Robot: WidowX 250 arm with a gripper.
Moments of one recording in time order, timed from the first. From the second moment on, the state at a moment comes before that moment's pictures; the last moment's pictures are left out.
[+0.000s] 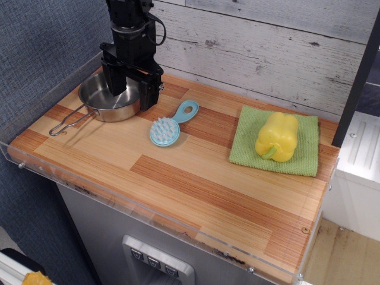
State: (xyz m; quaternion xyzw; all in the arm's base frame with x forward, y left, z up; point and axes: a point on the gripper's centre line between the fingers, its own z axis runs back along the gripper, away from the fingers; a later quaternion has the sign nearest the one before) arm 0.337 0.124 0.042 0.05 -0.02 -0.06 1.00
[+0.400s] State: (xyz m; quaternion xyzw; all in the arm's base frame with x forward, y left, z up) arm 0.339 0.124 0.030 0.04 0.01 -0.06 1.00
